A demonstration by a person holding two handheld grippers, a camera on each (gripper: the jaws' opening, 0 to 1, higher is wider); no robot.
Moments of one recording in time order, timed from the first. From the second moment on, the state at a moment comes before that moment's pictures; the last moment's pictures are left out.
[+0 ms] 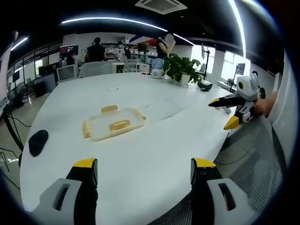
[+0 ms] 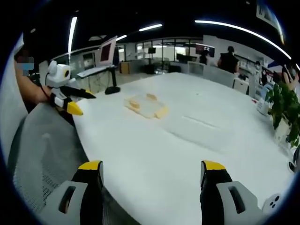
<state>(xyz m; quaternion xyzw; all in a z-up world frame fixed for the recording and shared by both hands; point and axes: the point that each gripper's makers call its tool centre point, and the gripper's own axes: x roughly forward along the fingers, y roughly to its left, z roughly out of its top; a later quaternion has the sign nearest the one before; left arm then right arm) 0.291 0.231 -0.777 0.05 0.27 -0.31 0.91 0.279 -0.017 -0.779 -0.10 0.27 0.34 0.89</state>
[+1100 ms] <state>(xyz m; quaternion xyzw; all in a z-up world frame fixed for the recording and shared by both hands) 0.301 0.227 -0.766 0.05 0.26 -0.33 0.91 0.297 -0.013 -0.776 -0.11 0.27 0.36 0.89</state>
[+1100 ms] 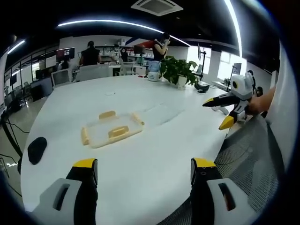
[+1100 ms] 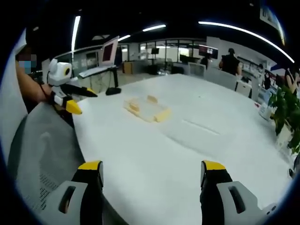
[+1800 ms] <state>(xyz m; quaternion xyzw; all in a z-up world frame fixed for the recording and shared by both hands) 0.324 0.228 -0.770 0.05 0.26 -0.33 0.90 0.326 -0.004 -0.777 -0.13 0.27 0.37 0.88</state>
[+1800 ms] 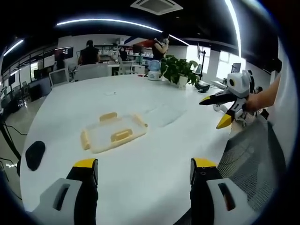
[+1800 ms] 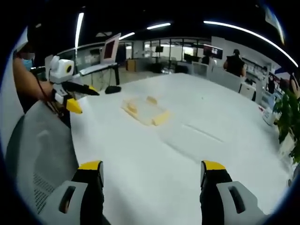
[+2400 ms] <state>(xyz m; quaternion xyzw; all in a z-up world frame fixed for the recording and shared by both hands) 0.343 0.224 -0.773 0.06 0.26 -0.35 0.90 0.351 0.009 -0.777 -0.13 0.27 0.38 0.87</state>
